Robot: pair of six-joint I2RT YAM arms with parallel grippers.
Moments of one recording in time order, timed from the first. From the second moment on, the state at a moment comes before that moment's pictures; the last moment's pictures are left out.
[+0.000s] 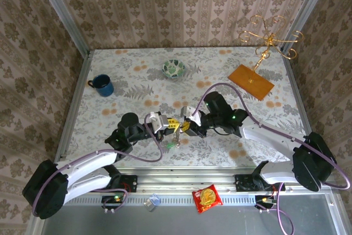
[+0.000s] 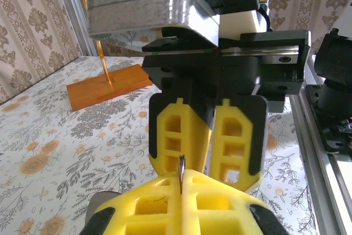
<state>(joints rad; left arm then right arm) -0.77 0.97 0.32 0.54 0.59 0.17 0.70 1.29 0.80 -0.24 -0.60 -0.41</state>
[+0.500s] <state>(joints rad) -0.77 0.97 0.32 0.54 0.60 0.17 0.66 1.10 0.72 -0.14 -0.59 -0.40</state>
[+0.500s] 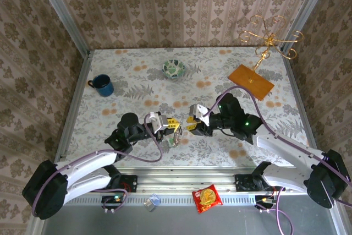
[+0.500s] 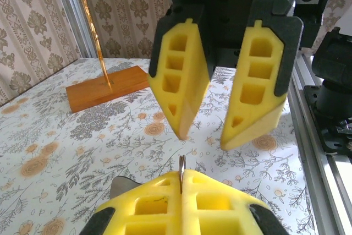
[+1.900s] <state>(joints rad) -0.76 0.97 0.32 0.56 0.64 0.17 0.66 1.23 0.77 -0.06 -0.68 -0.35</state>
